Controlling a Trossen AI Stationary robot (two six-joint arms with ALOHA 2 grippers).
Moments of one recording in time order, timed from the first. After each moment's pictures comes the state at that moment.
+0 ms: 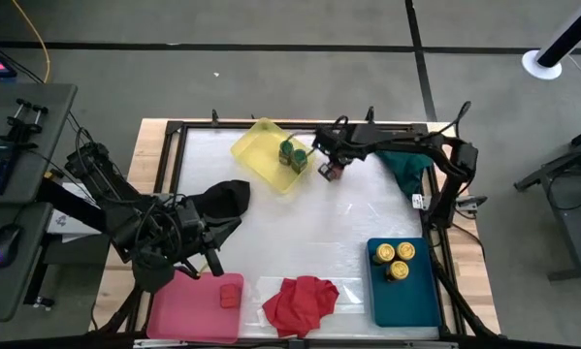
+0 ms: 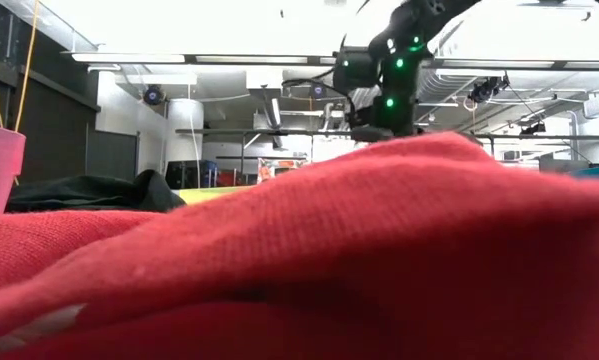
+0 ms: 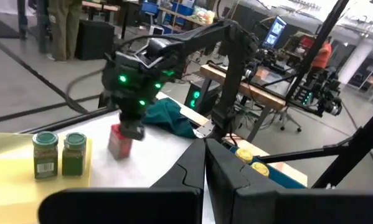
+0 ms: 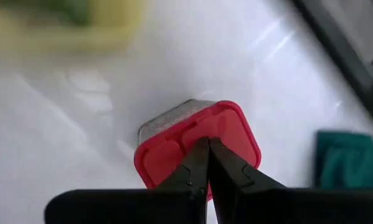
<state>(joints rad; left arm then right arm) -0.83 1.31 1.27 -0.45 -1.31 -0.81 -0.38 1.80 1.34 -0.93 0.28 0.32</state>
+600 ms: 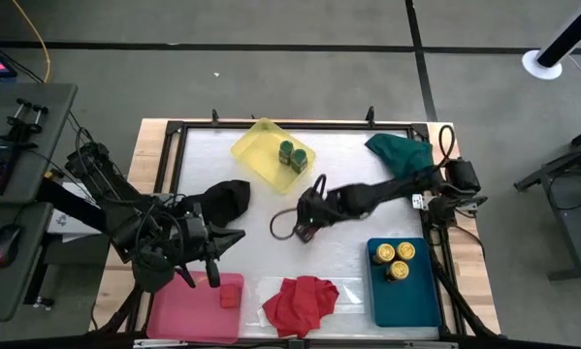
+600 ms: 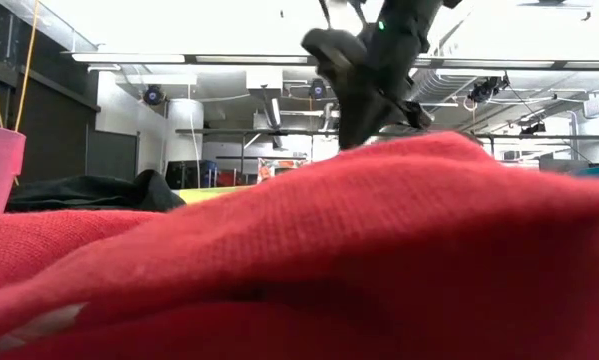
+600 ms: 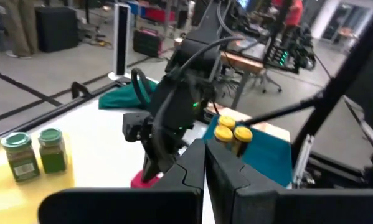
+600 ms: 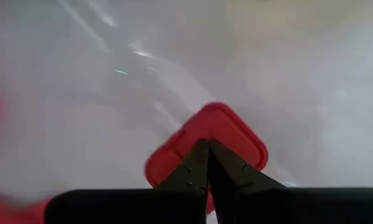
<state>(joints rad) -0.83 1.31 1.27 -0.45 -1.15 -0.68 0.14 1.80 1.34 -0.67 0.17 0.88</state>
